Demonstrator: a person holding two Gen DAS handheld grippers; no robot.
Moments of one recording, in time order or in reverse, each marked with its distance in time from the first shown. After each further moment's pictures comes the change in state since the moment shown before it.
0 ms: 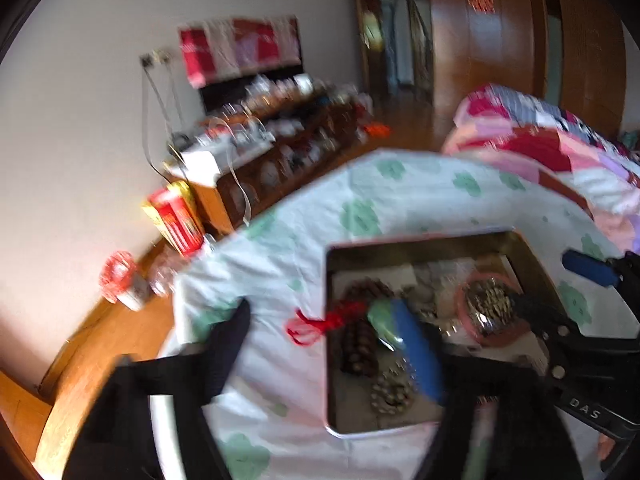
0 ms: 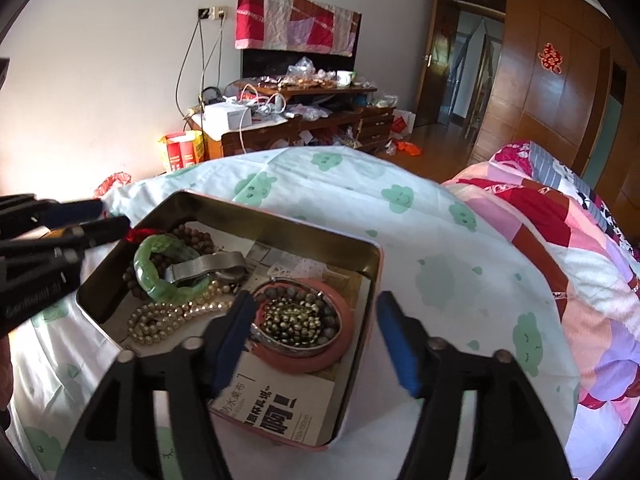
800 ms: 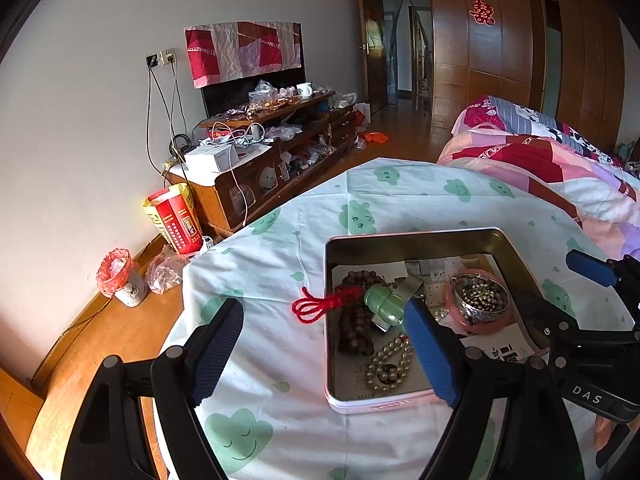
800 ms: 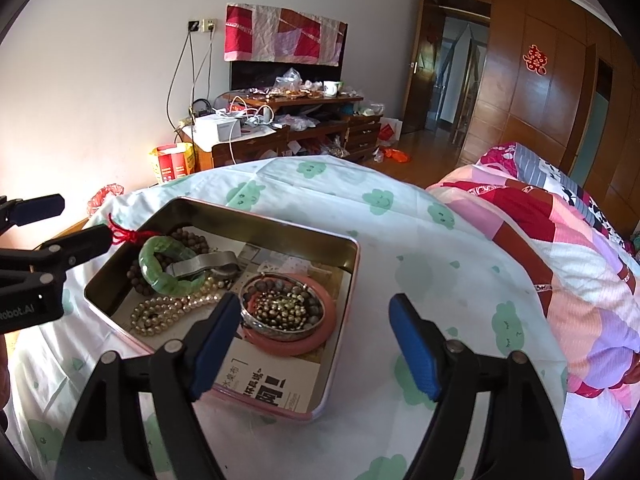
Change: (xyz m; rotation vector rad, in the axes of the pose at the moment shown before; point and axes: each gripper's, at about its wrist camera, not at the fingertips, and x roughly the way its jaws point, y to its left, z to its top) left arm -0.017 0.006 -0.008 -0.023 0.017 -0.035; right arm -0.019 -0.006 -0.008 0.028 -0.030 -0.030
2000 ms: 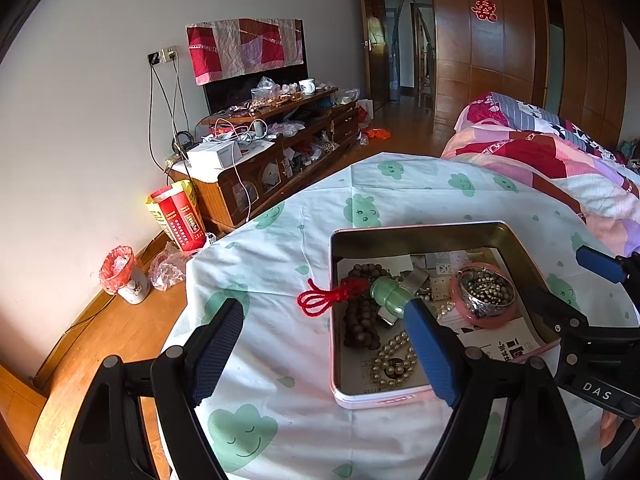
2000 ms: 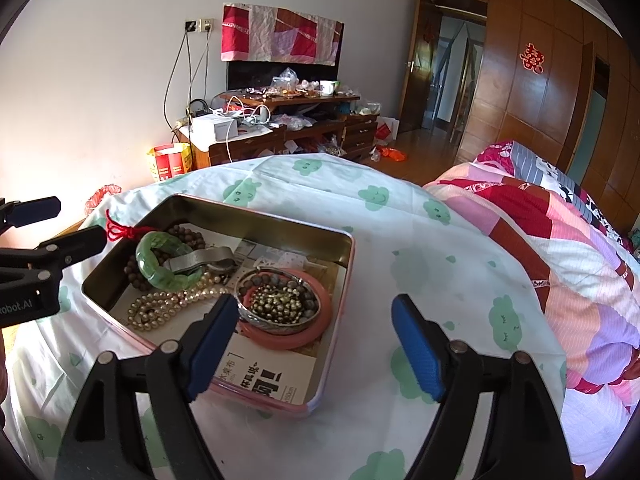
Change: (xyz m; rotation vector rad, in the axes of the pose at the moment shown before) left arm 0.001 0.002 -0.005 0.000 0.013 0.013; right arm -0.002 -0.004 -0.005 0.004 0.001 -0.003
